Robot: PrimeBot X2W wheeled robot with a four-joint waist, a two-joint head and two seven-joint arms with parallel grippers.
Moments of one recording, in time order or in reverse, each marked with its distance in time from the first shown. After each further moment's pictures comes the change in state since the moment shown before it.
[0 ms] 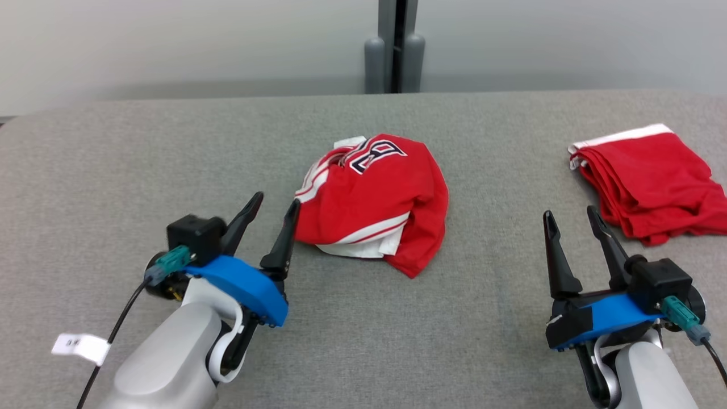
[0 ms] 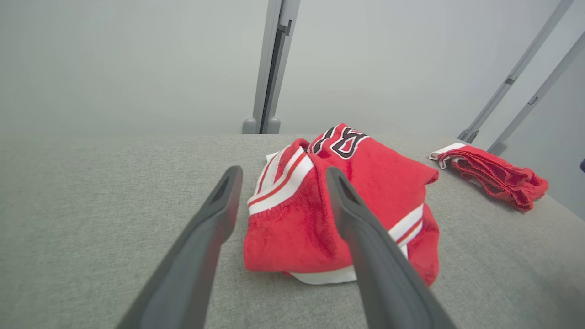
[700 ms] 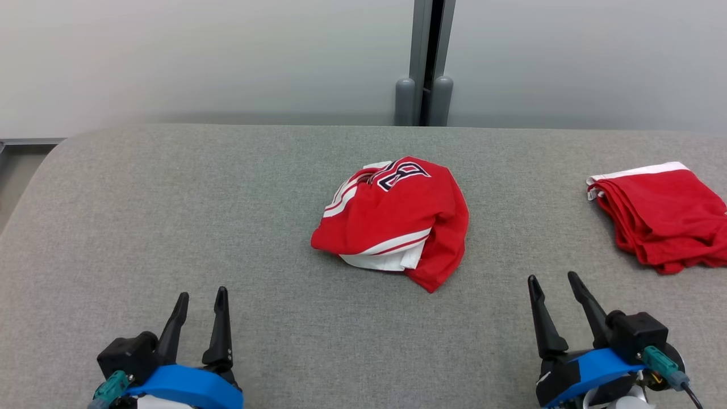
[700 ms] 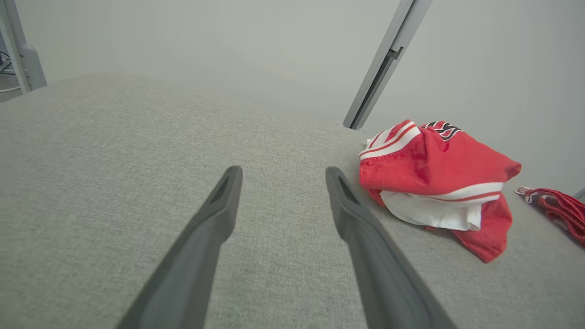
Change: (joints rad) left arm 0.491 -0.056 0.452 -0.238 0.194 0.073 -0.003; right arm 0.132 0.000 0.043 0.046 0.056 0.000 0.000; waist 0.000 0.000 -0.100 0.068
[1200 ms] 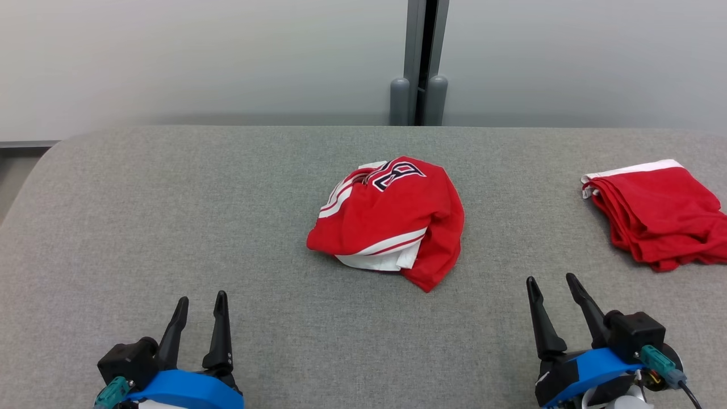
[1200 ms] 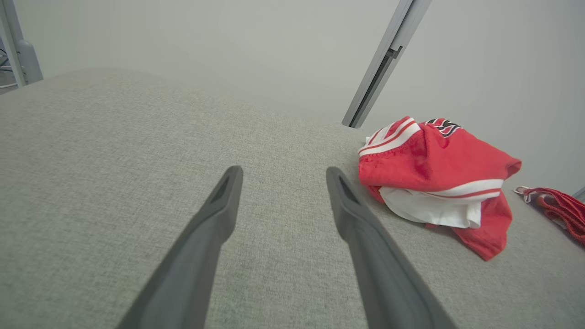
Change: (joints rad) left arm 0.025 -0.053 0.089 0.026 0.082 -0.053 0.000; right arm -0.003 0.000 0.007 0.023 0.003 0.000 0.000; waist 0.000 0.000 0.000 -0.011
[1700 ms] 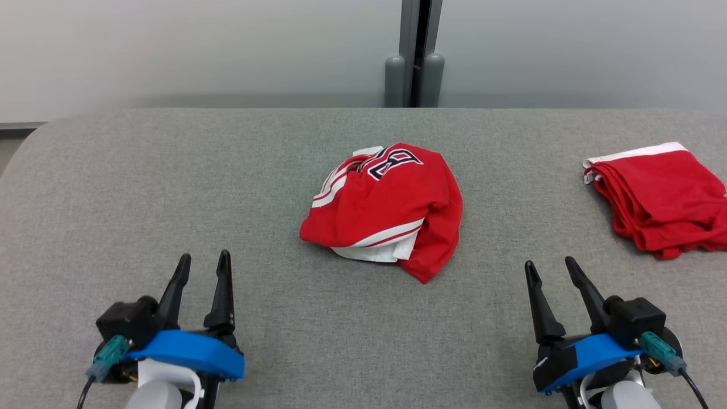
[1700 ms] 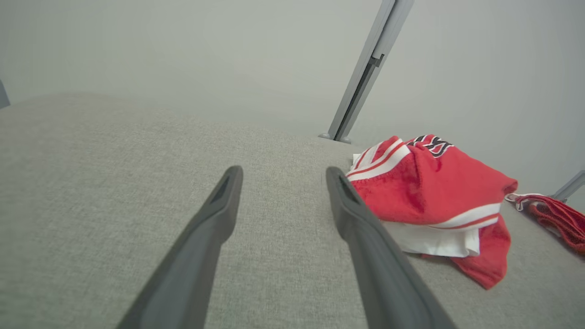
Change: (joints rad) left arm -0.090 -0.007 0.014 0.028 0.033 -0.038 0.001; right arm -0.028 0.000 0.000 -0.008 -0.008 0.000 0.000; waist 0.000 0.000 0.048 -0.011
